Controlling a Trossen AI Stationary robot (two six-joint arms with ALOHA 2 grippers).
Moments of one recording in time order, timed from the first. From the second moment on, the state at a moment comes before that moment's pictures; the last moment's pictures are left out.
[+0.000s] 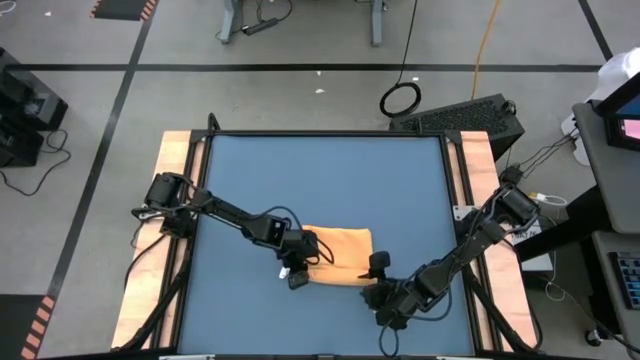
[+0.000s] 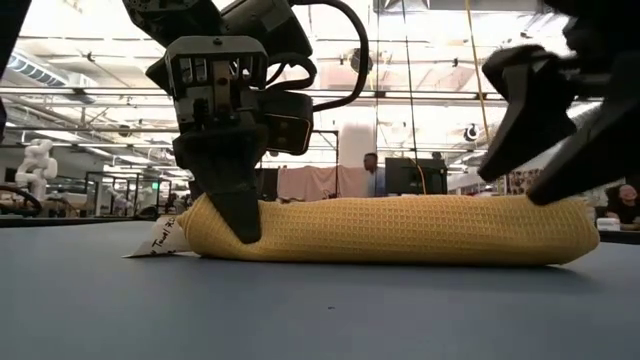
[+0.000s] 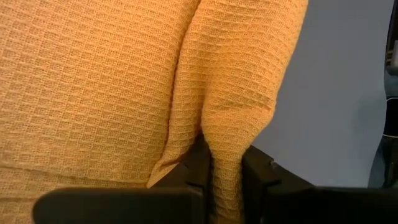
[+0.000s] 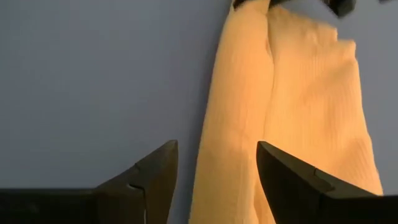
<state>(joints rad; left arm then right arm) -0.20 1.87 1.01 -0.17 0.36 -0.60 0.71 1.76 0.96 -0.26 0.60 0.34</state>
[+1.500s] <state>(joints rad) -0.22 1.87 1.01 -0.15 0.34 -0.49 0.39 1.77 0.96 -0.32 0.00 0.41</state>
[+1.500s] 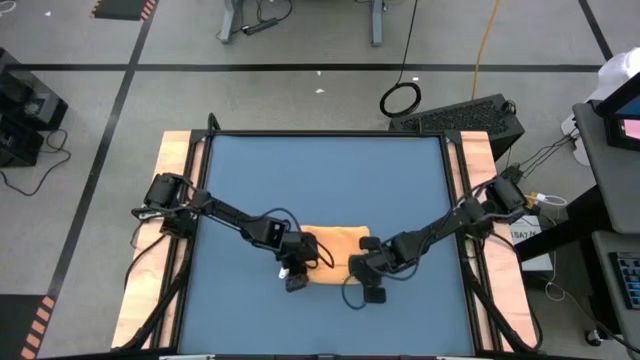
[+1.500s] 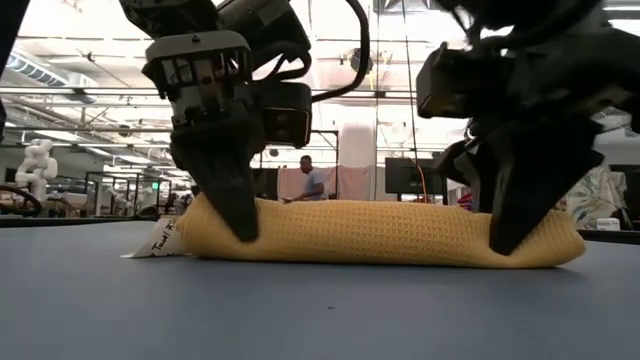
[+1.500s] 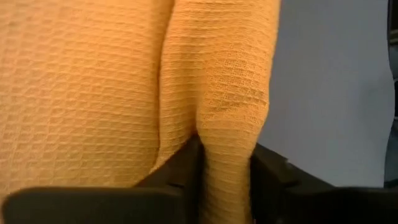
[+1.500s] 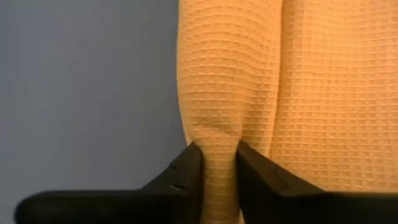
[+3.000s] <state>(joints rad) -0.56 1.92 1.01 -0.10 -0.58 -0.23 0.11 1.77 0.94 -0.32 -0.43 0.34</state>
